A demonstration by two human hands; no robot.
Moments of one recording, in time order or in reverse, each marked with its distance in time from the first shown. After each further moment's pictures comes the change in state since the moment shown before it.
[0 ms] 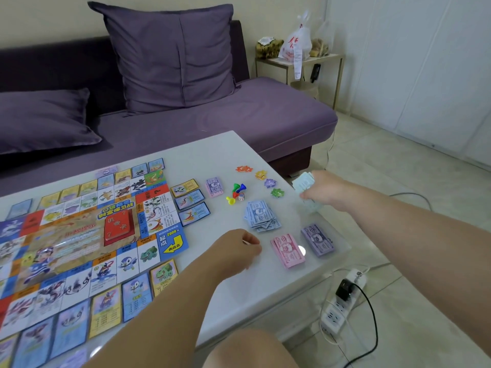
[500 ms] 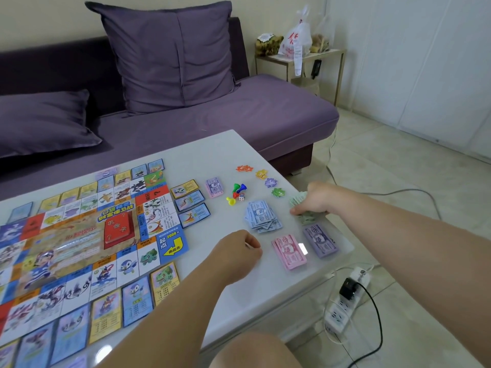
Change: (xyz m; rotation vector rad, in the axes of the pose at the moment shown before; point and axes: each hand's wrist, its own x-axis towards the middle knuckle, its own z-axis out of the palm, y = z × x) left_hand 0.005 -0.003 0.005 0.178 0.048 0.038; right_hand -0.009 -0.006 0.010 -0.300 -0.145 0.081
